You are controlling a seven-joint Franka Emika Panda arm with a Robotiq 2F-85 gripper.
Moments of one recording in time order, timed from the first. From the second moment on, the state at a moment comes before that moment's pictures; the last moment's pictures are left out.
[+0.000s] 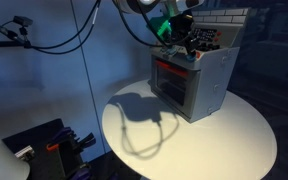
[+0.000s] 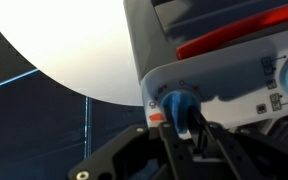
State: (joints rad) arm -0.11 0.08 -0.09 -2.11 0.11 2.77 0.20
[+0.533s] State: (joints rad) arm -0.12 0.06 -0.13 -2.11 0.10 2.77 0.20
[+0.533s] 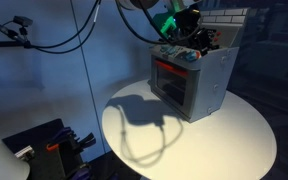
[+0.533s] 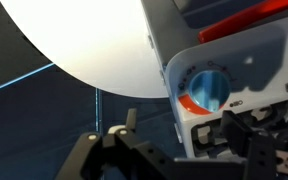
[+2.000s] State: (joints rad) arm -0.13 -0.09 -0.14 -2.13 -0.01 2.26 0.21
